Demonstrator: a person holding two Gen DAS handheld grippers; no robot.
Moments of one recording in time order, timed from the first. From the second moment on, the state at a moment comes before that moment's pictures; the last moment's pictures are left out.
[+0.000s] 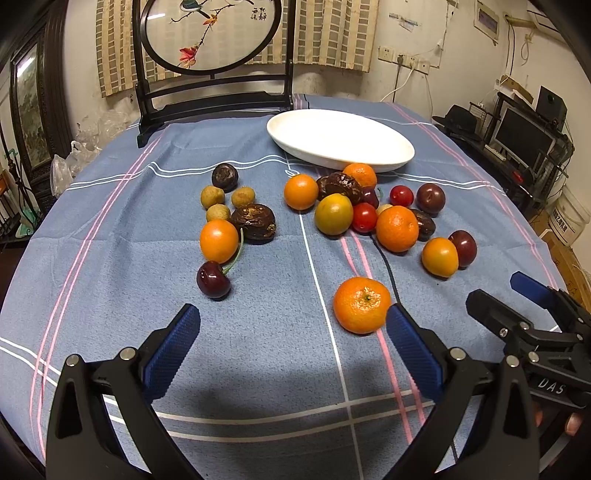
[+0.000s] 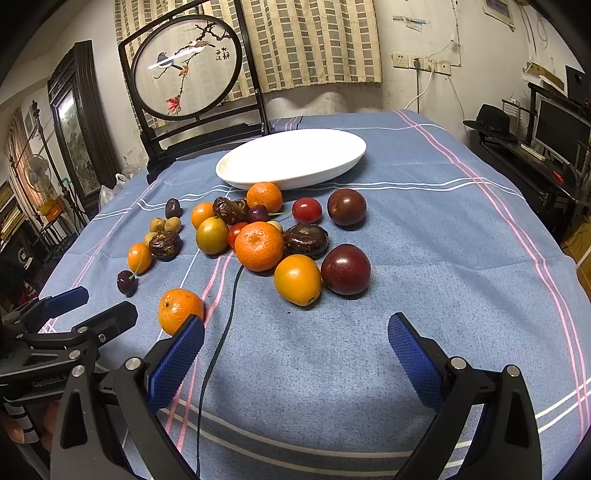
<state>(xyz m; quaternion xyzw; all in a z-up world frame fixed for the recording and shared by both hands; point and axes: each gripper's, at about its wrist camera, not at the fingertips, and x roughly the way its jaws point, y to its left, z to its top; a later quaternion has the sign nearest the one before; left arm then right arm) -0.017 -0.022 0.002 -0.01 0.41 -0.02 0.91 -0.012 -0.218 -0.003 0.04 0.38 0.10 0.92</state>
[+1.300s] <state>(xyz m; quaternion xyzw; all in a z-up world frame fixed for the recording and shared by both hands) 0.022 -0.013 0.005 0.00 0.44 -0.09 0.90 0.055 -0.199 -0.030 0.00 0.48 0.15 0.87</state>
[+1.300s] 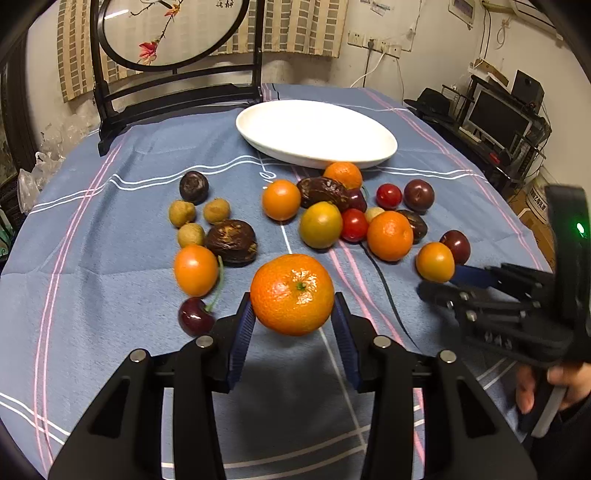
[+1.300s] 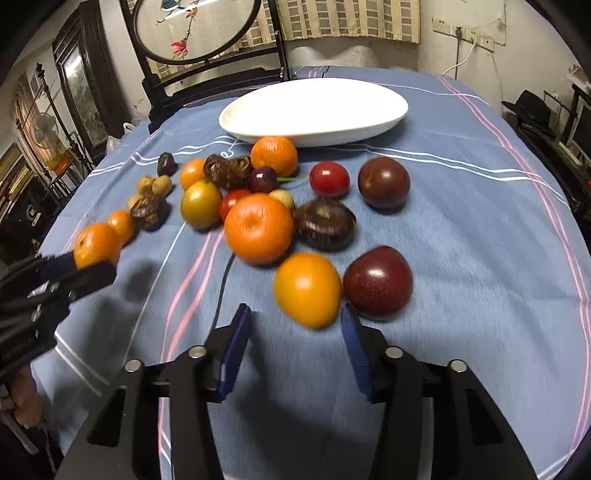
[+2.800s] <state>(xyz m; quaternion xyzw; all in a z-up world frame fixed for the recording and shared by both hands) 0.132 -0.006 0.032 -0.02 0.41 -0.08 0.91 0.123 -0.219 0.013 -0.01 0.41 0.14 0.90</state>
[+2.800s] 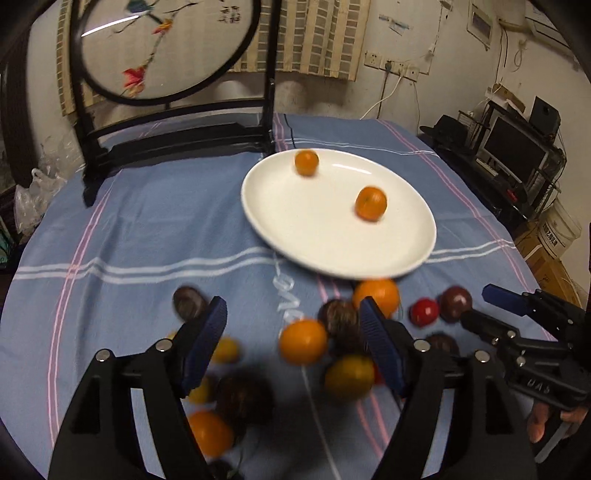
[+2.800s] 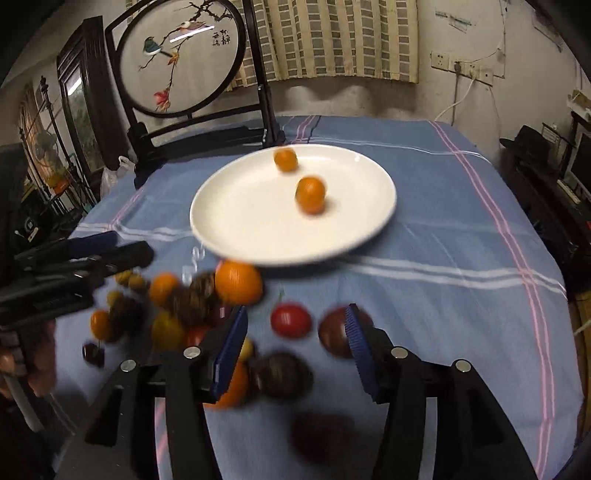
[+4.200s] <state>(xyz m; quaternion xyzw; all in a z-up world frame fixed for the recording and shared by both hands) 0.046 0.043 -0.032 0.00 0.48 -0.02 0.88 0.067 -0.237 -0.031 0.02 0.44 0.14 0.89</state>
